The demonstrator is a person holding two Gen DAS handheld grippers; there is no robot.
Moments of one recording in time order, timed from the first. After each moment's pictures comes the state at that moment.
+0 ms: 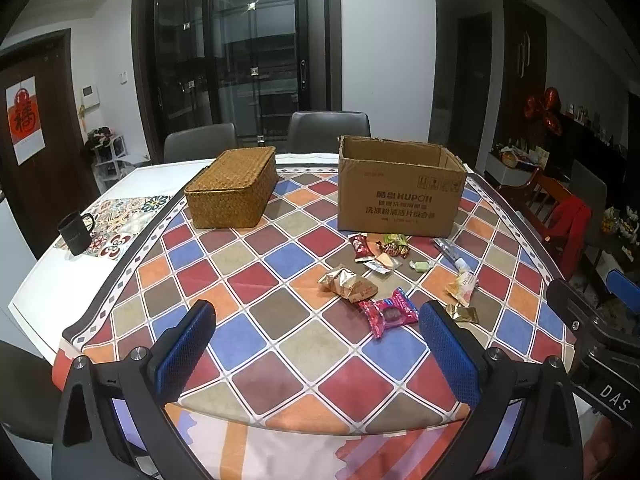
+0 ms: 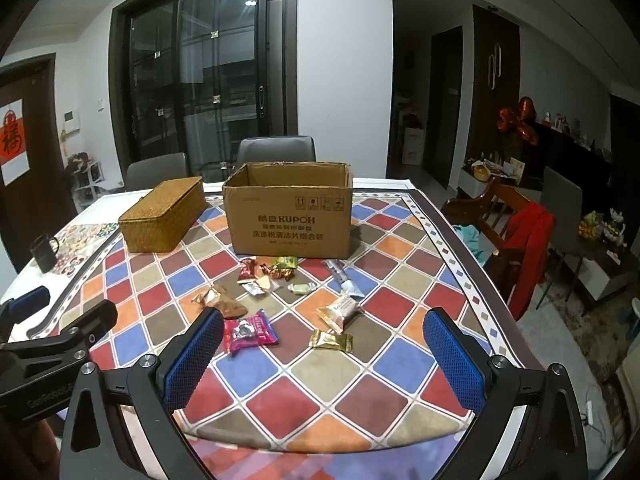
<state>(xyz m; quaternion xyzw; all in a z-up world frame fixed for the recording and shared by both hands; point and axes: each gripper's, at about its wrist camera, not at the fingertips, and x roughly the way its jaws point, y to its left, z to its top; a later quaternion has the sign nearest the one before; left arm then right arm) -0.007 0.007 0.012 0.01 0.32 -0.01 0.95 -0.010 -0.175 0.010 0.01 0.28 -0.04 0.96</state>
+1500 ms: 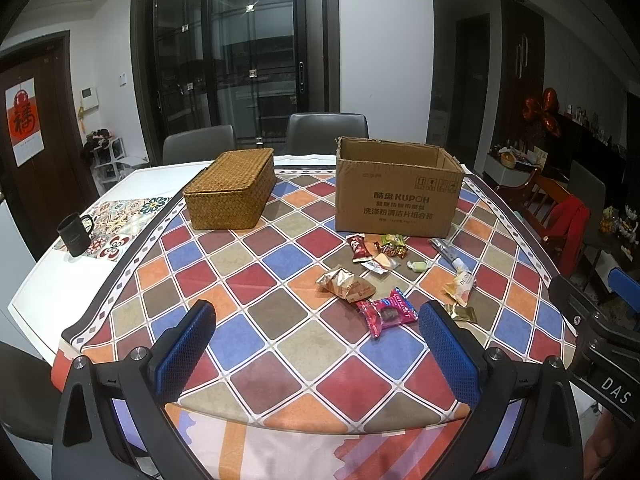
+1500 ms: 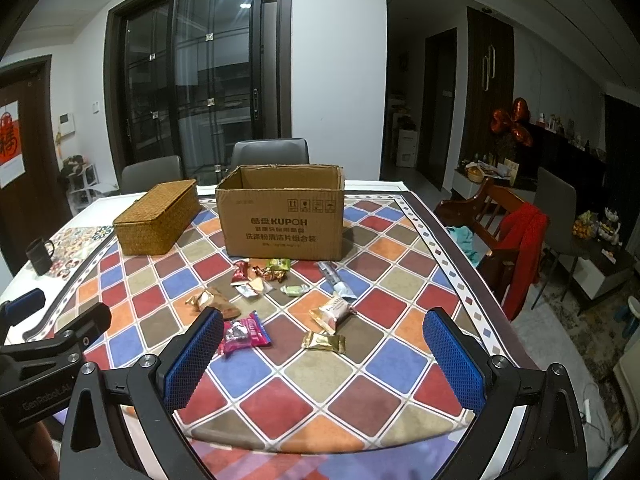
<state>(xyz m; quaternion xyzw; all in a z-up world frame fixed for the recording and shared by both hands) -0.009 0.005 0.013 0.01 0.32 -0.01 0.95 -0.014 -0.180 0.009 0.01 0.28 -0.05 0.96</state>
